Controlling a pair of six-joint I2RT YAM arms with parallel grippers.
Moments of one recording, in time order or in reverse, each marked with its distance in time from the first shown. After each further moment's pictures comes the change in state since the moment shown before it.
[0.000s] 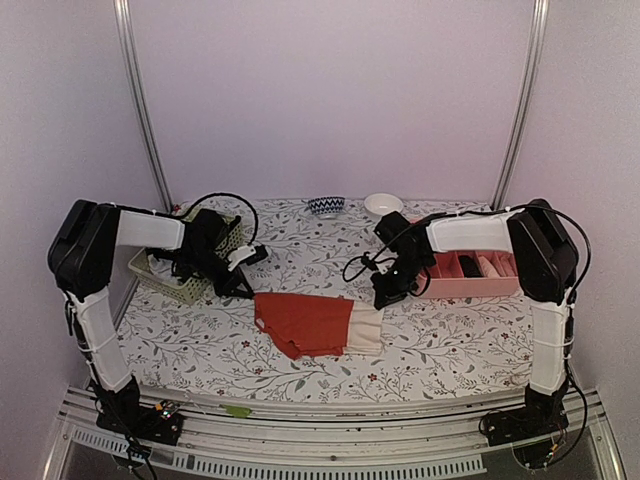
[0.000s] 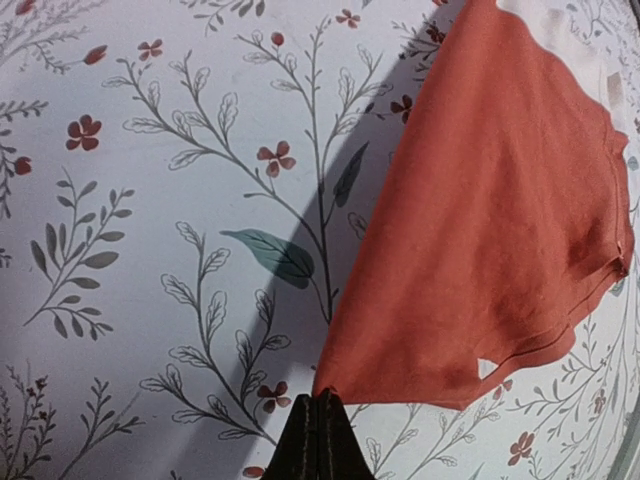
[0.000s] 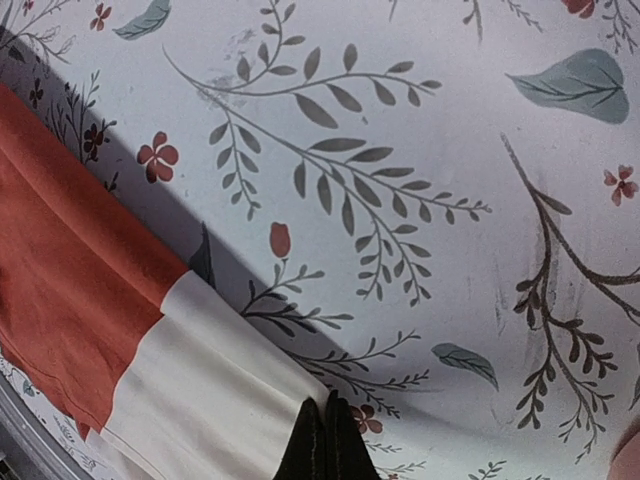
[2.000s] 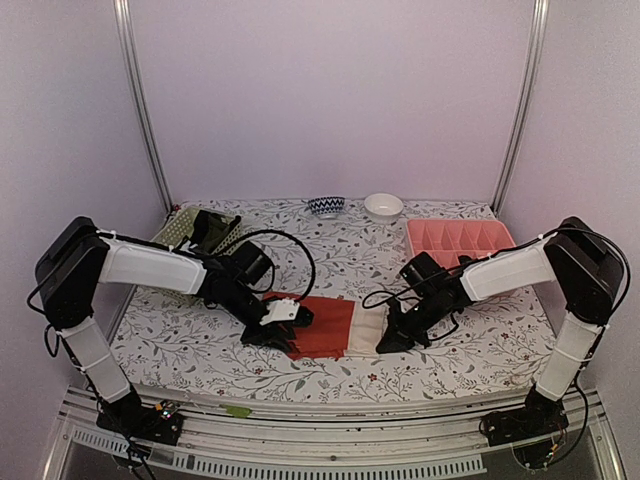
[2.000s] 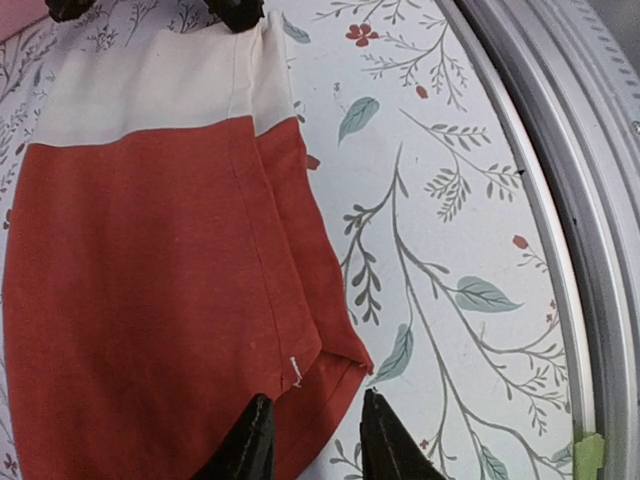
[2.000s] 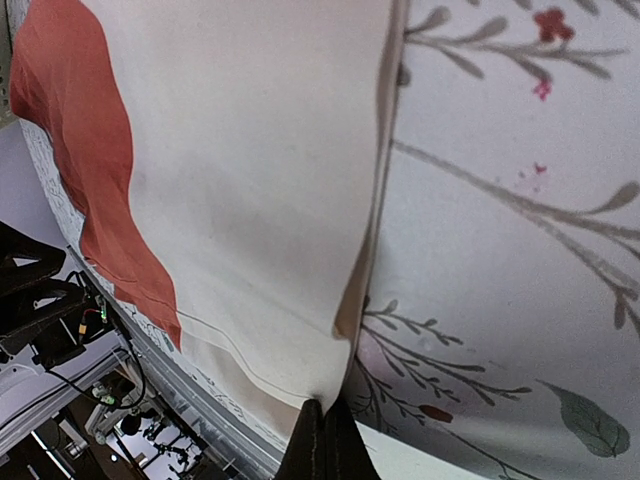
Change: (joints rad) left arm -0.444 -0.188 -0.232 0.154 0.015 0.234; right arm 0.071 -0.298 -0.591 0.430 -0.343 0.731
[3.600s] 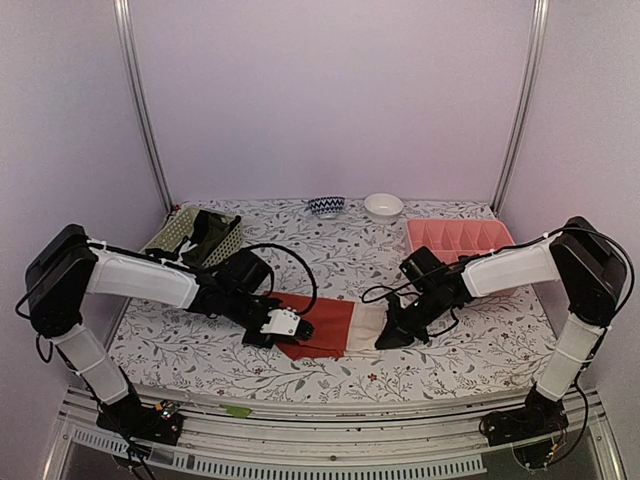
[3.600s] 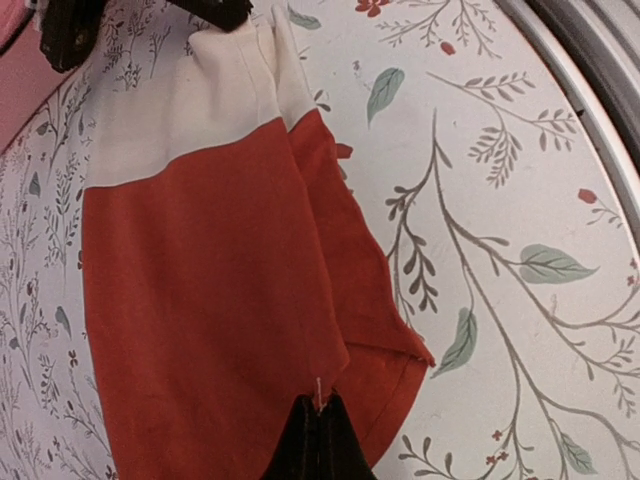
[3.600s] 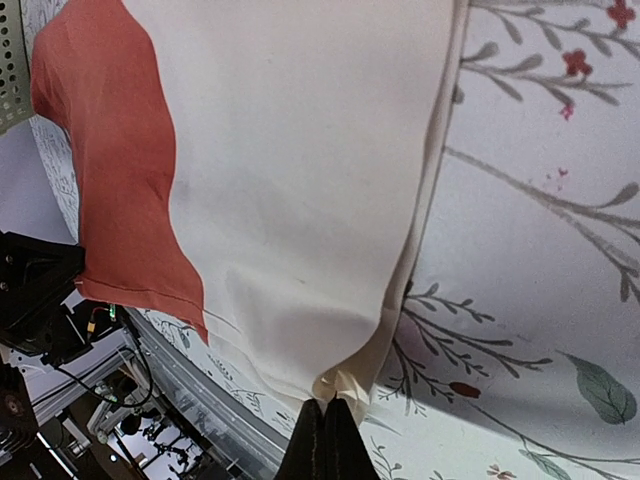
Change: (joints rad) left arm -0.060 -0.065 -0.104 0.206 -0.179 0.142; right arm 0.000 -0.015 0.030 -0.034 0.001 0.001
